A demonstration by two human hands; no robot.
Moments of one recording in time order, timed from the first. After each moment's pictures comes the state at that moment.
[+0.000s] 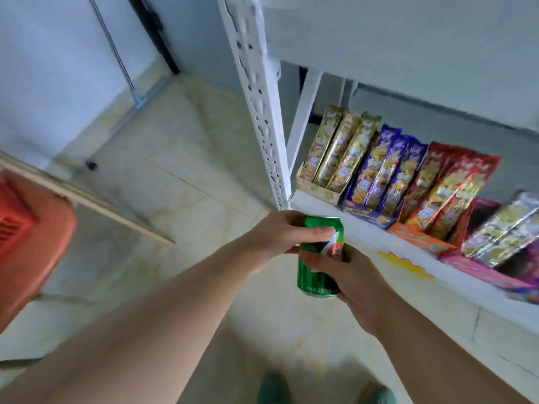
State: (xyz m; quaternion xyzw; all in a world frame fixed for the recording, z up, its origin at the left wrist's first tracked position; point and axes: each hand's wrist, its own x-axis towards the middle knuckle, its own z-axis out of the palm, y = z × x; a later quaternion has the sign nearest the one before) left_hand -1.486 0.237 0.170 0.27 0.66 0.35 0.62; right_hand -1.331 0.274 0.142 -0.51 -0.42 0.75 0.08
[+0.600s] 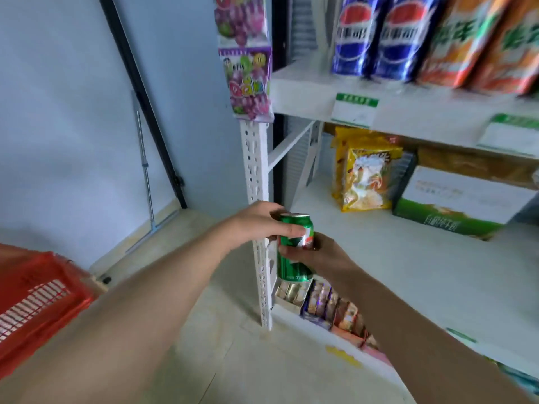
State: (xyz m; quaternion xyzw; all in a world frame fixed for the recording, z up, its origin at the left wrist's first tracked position) left_hand -1.506 0.227 0.656 0.51 0.70 0.31 0.40; right_hand -1.336 0.274 0.612 -0.38 -0.64 0.65 0.16
